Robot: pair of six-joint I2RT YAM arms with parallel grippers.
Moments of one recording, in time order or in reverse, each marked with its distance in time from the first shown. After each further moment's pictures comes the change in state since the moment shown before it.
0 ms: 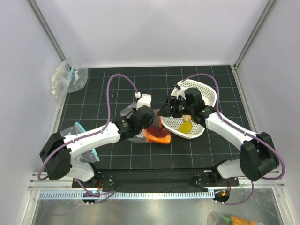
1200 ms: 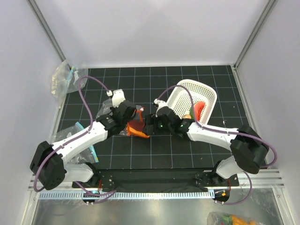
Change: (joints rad) left arm 0.270 -0.127 -0.116 -0.060 -0.085 -0.195; right arm 0.395 0.103 -0.014 -0.003 0.444 0.020
